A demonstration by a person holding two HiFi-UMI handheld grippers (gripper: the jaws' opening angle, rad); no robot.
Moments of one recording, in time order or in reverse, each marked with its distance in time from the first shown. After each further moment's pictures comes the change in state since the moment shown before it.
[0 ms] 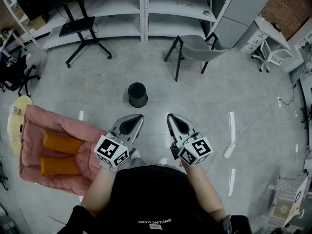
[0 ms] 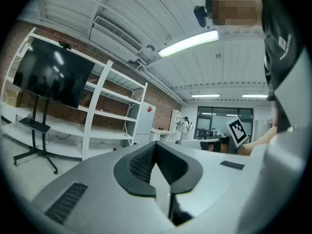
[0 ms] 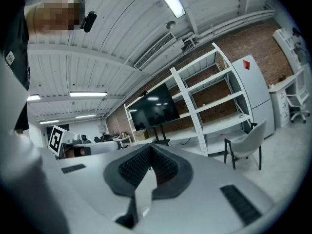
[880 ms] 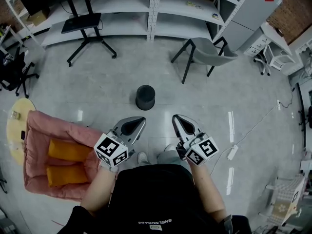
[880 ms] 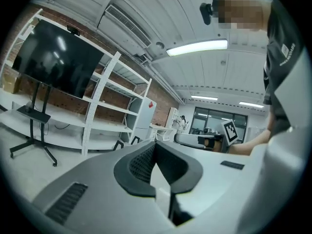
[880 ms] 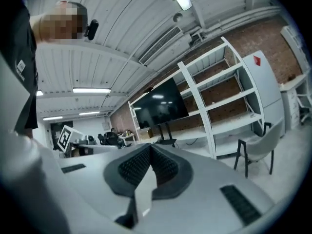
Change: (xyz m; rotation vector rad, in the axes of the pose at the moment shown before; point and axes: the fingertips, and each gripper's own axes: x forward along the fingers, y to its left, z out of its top) left arm -0.046 0.120 0.000 -0.082 0.069 -0.074; right arm 0.112 0.045 -0.011 -0.030 0.015 0.051
